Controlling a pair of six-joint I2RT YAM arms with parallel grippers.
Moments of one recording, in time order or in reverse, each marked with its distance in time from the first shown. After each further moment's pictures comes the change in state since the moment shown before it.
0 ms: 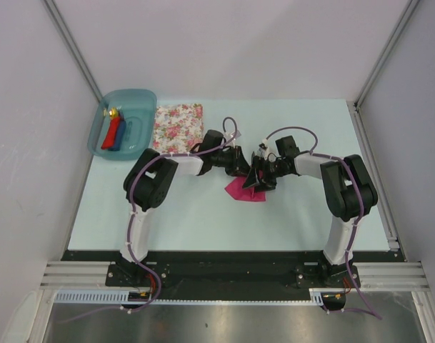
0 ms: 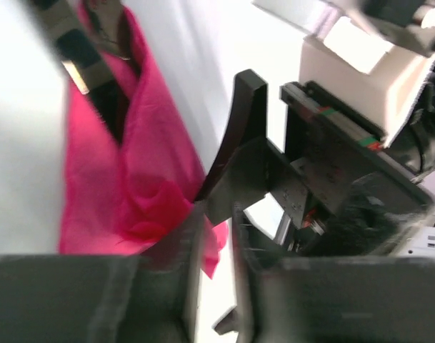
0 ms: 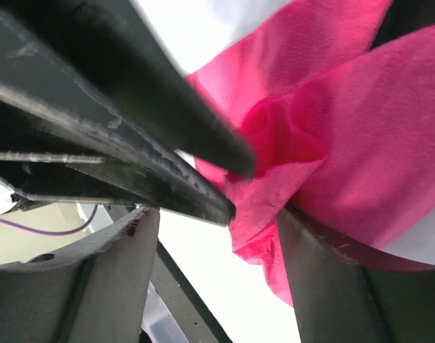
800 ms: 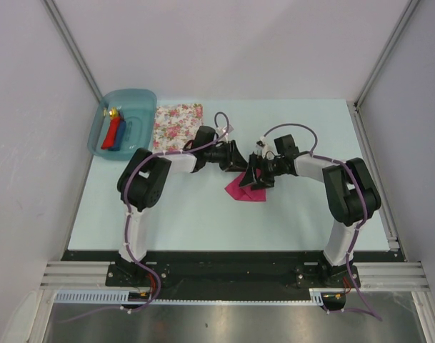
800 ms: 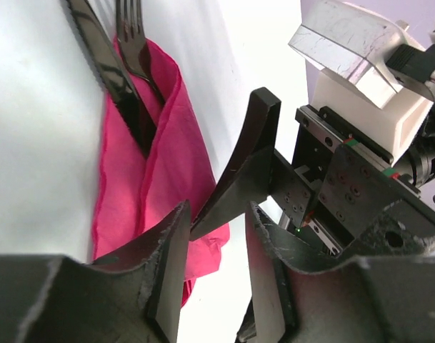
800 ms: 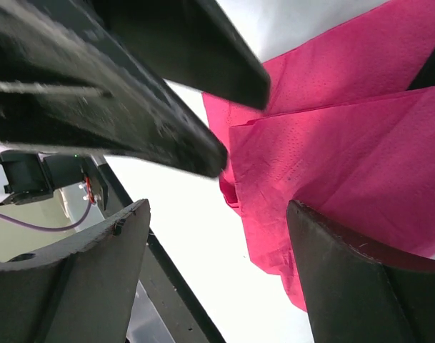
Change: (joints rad) left arm 0.055 -0.043 -0.028 0.018 0.005 -0.001; right arm 0.027 -0.053 -0.017 0.047 0.000 -0.005
